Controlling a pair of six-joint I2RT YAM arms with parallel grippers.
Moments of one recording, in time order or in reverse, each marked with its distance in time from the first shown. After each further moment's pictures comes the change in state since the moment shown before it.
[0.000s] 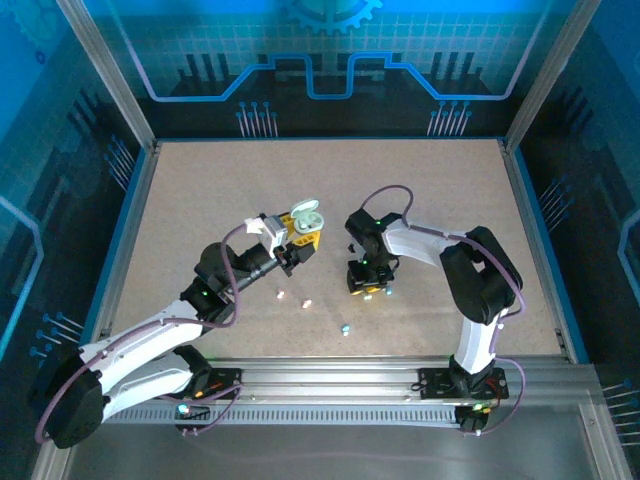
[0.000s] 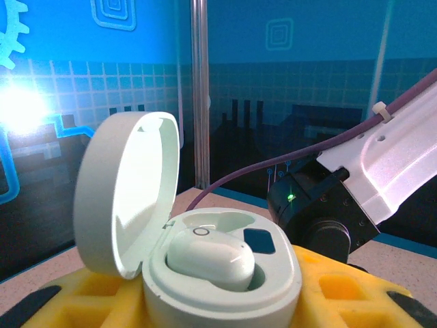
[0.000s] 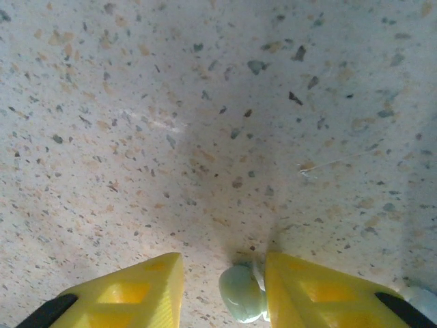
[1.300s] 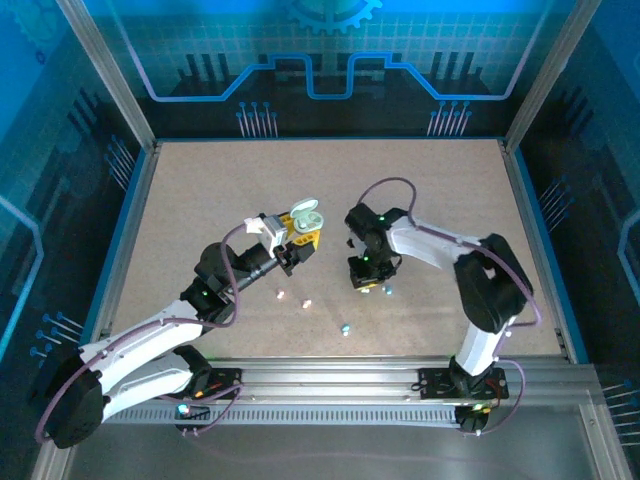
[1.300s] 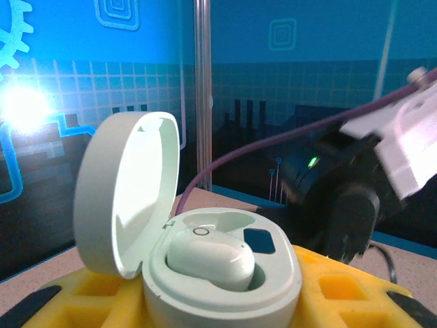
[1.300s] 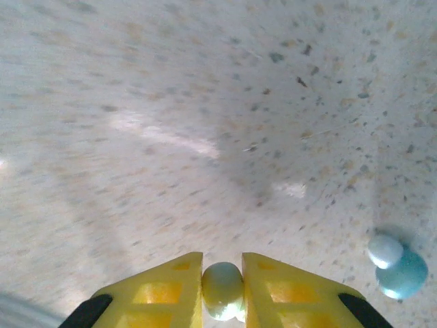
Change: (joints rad) left arm 0.000 0.000 0.000 0.000 -0.011 -0.001; right arm 0.004 -0.111 0.034 -0.065 0.005 -0.038
